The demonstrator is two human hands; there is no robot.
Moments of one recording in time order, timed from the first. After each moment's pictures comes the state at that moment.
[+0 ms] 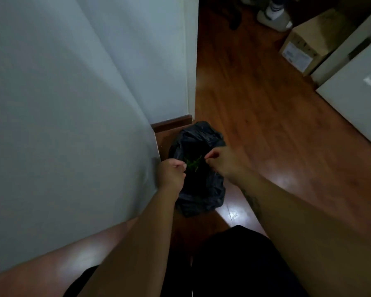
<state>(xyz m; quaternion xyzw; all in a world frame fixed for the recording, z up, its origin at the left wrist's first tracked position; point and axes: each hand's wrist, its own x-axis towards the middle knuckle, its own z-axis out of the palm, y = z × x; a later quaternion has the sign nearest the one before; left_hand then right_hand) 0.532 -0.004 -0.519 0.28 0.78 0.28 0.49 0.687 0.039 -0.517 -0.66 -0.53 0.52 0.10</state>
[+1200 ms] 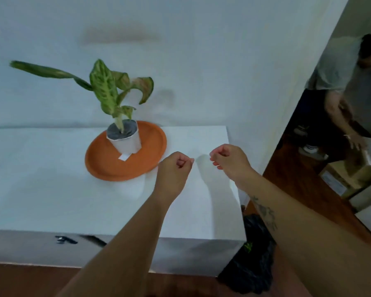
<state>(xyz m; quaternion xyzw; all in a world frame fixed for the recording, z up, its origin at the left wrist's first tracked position) 0.294 -0.043 -0.077 0.44 0.71 0.48 0.26 0.444 0.042 -0.073 -0.54 -0.60 0.50 0.31</state>
